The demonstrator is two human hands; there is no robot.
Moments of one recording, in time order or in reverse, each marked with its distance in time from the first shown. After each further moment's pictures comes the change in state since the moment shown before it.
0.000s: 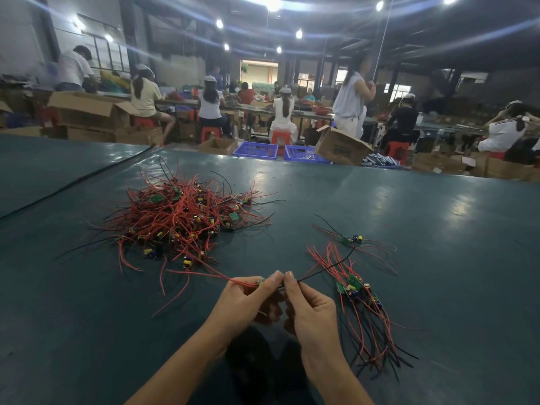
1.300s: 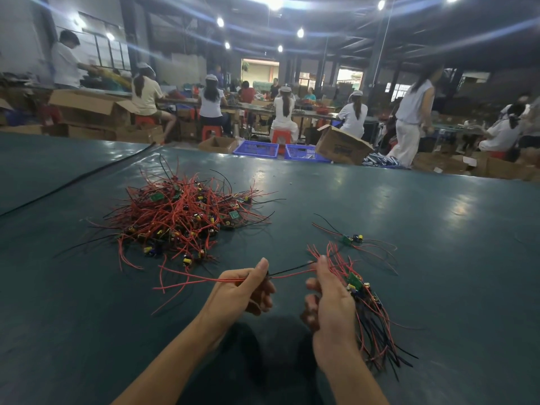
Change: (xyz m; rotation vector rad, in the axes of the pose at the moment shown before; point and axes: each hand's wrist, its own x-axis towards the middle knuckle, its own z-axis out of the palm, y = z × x) left_hand -0.001 0.006 -0.004 -0.088 0.014 0.062; right_hand 0.020 -0.004 -0.021 0.053 0.224 0.021
